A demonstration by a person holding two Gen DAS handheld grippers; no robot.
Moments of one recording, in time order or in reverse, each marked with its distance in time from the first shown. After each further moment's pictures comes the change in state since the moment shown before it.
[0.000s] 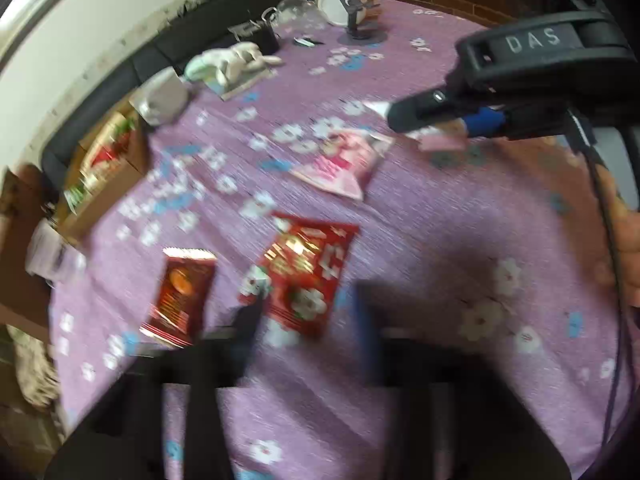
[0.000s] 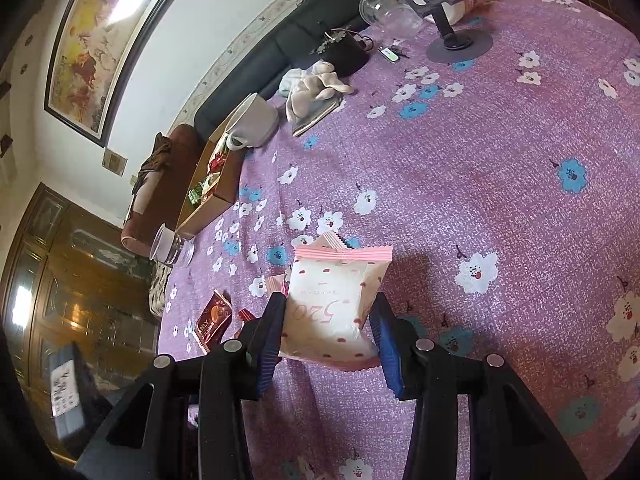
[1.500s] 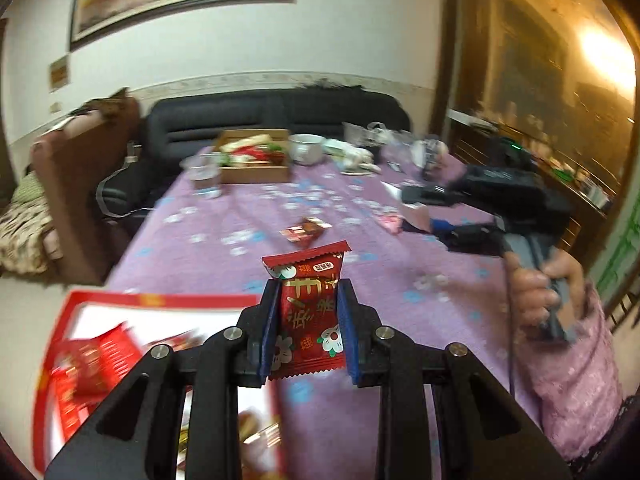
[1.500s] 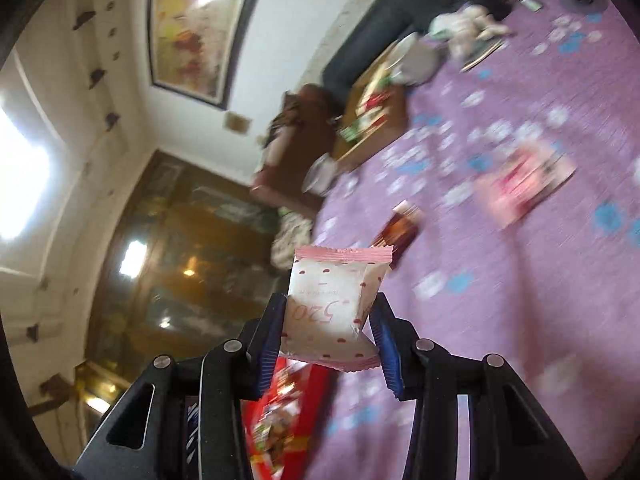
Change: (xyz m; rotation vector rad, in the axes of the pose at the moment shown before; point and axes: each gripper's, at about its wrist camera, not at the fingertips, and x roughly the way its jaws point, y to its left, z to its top) left arm -0.199 0.045 -0.179 -0.558 -0.381 0.072; right arm -0.020 0.082 -0.070 -0.078 0.156 0.522
